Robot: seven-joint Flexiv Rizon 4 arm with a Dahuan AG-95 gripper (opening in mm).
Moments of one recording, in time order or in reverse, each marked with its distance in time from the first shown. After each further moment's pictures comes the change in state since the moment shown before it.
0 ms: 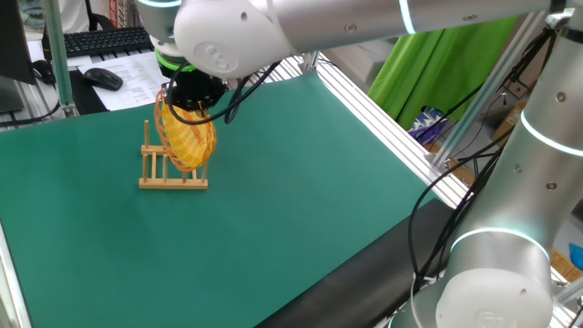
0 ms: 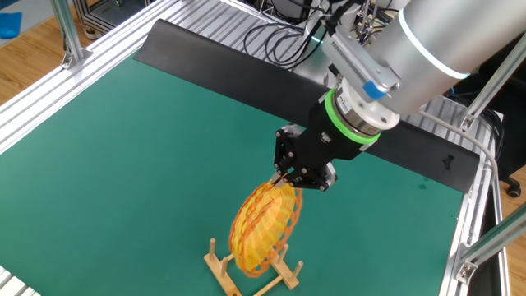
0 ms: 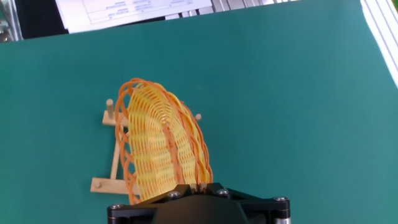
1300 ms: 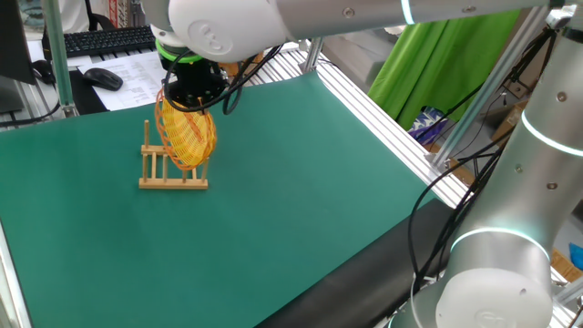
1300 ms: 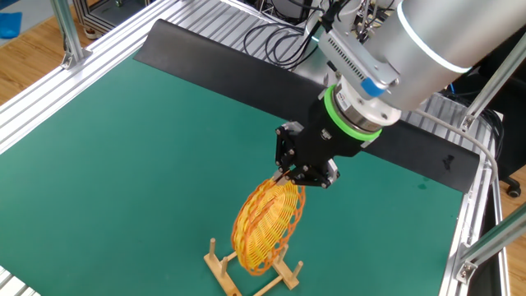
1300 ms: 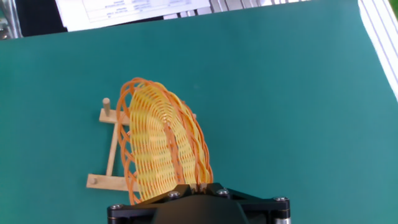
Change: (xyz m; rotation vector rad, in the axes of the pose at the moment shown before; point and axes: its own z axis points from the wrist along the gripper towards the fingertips) arm 0.002 0.002 -0.009 -0.021 0.037 -0.006
